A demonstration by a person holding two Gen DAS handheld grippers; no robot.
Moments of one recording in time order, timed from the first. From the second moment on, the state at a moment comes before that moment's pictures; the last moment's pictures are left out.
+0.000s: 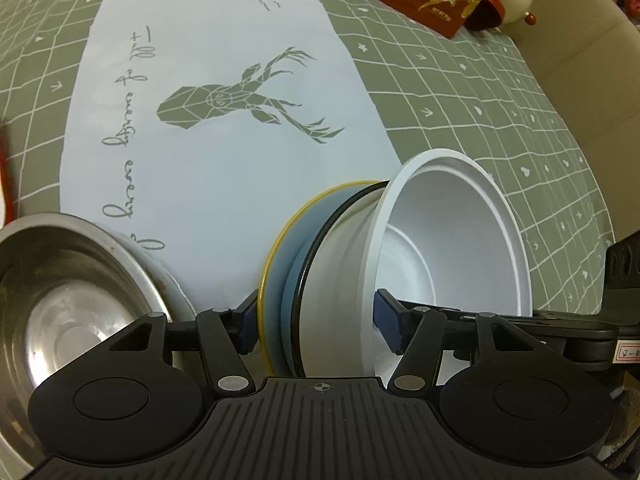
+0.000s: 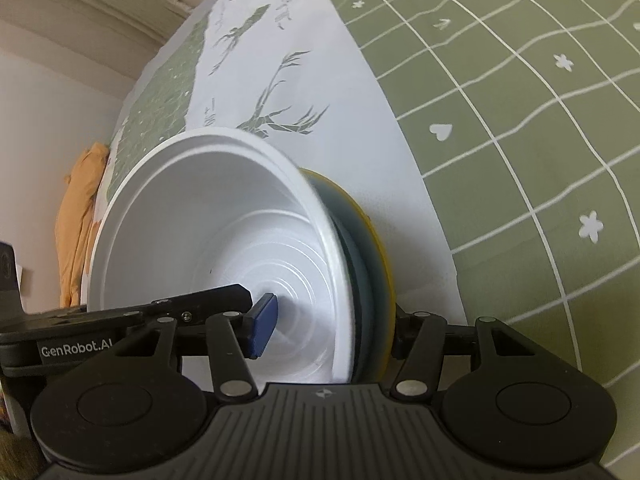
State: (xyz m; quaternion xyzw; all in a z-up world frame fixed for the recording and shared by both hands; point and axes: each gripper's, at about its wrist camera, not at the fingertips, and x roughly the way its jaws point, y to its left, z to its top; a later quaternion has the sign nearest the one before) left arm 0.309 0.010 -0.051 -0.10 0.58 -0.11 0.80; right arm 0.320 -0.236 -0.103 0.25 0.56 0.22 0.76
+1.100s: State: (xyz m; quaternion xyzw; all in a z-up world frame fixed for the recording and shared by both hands) left arm 0.212 0.158 0.019 -0.17 0.51 -0.06 0.84; right arm 0.269 -0.096 -0.015 0.15 0.54 0.29 0.77
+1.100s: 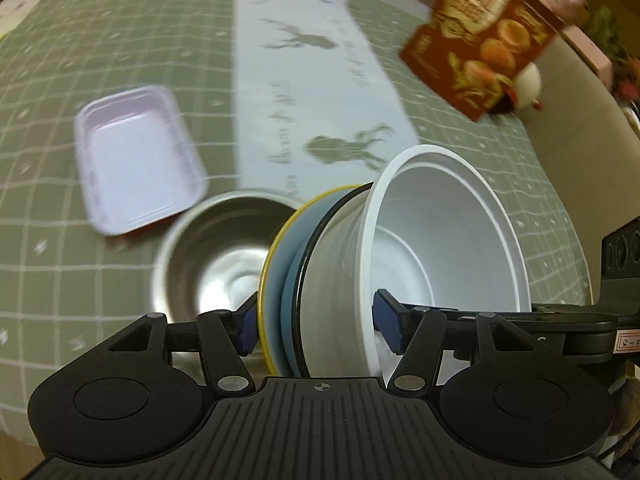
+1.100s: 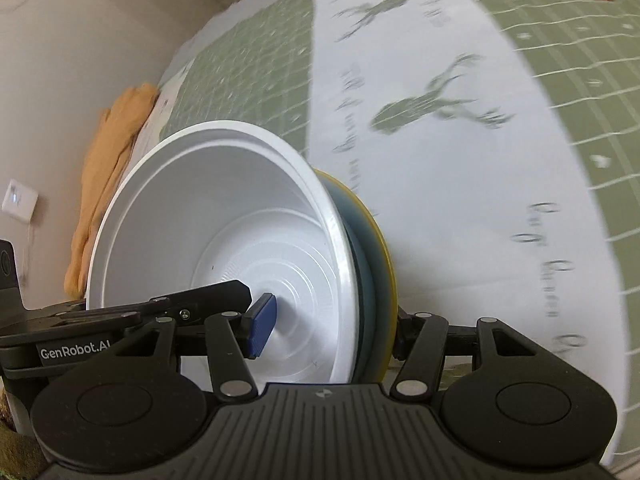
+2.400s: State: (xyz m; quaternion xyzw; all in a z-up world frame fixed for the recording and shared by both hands) left arm 0.203 0.222 -0.021 -0.22 0.42 -0.04 0.88; right arm 0.302 -0.025 -0.057 0.10 0.58 0.28 0.76
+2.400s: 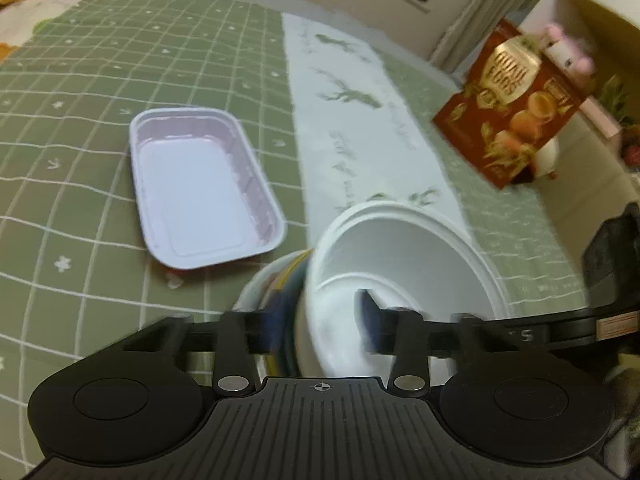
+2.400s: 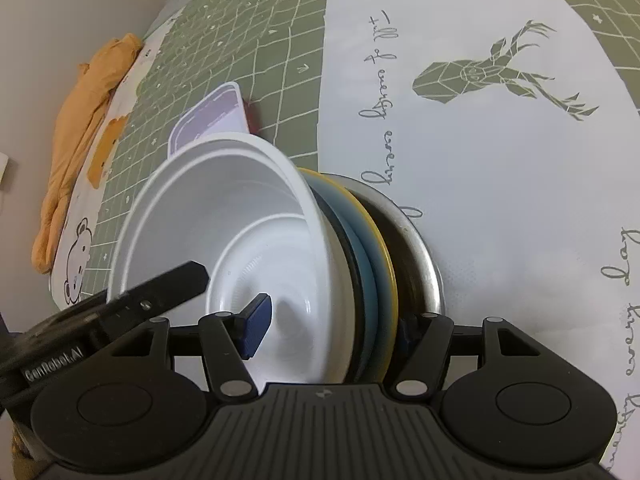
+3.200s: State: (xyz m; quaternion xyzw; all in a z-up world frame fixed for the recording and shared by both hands) left arm 0.181 0.244 0.000 -0.26 0.31 -0.04 0.91; right arm 0.275 -0.034 -0.014 0.01 0.46 0.24 0.86
